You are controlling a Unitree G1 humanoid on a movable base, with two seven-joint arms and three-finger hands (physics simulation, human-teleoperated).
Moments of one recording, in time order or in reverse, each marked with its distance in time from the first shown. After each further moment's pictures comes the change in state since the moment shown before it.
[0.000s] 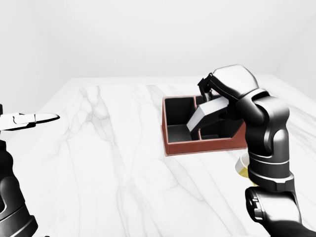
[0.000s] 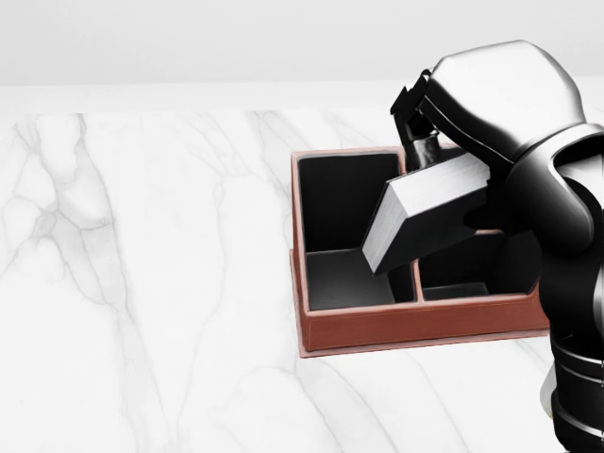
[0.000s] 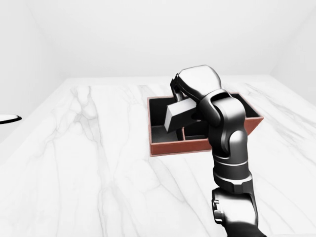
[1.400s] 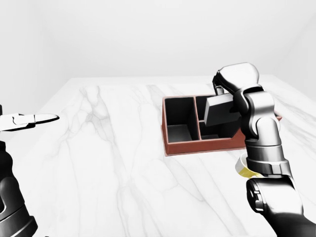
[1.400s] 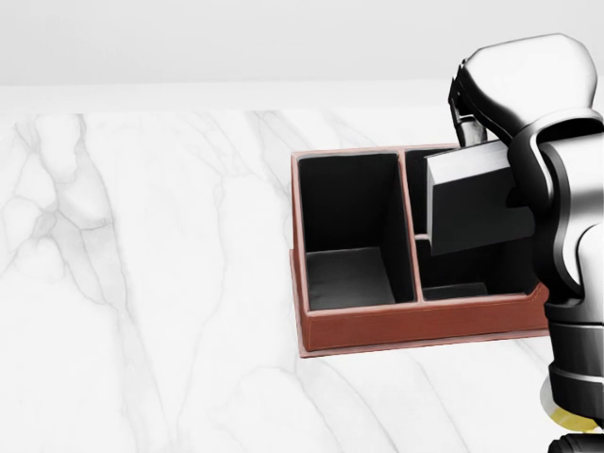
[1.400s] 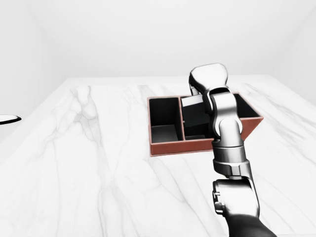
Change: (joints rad) left arm 0.005 -0.001 0.004 -0.001 -0.001 0.000 -0.002; right arm -0.102 -0.034 0.009 0.349 -0.331 0.050 -0.226
